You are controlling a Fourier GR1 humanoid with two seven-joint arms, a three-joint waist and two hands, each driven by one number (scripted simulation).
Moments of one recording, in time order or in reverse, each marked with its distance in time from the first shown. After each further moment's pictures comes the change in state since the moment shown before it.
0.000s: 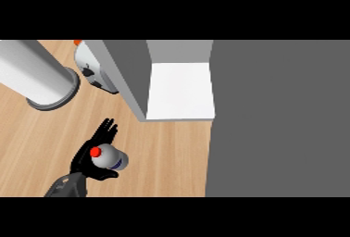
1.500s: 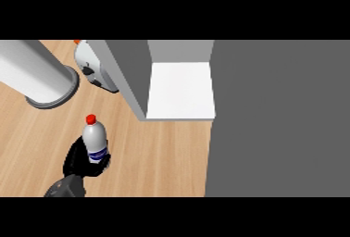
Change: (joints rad) left arm 0.039 -0.013 0.083 -0.065 0.151 0.071 -0.039; right arm -0.036 -0.002 0.009 0.032 0.010 -0.029 -0.003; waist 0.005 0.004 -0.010
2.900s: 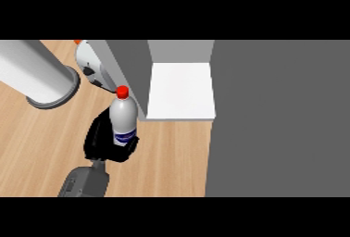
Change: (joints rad) left arm 0.139 -0.147 -0.322 -0.781 0.189 0.374 0.394; right arm 0.005 -0.005 0.065 0.026 0.009 -0.022 -0.024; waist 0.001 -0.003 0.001
